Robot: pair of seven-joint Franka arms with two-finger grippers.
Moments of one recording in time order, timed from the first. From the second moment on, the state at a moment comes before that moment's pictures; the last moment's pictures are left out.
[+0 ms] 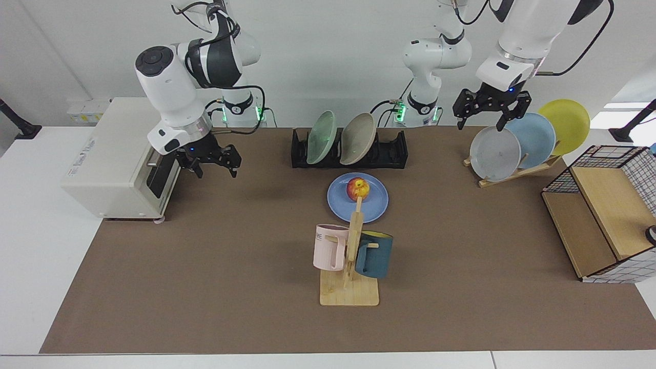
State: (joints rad) left arm -0.01 -0.05 -0.15 -1.59 0.01 1.53 -0.04; right arm 0.20 -0.01 -0.11 -1.92 0.05 1.93 0.12
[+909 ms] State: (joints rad) left arm -0.01 -0.06 -0.15 -1.59 0.01 1.53 -0.04; right arm 0.10 -0.02 -0.10 -1.70 0.02 1.71 -0.01
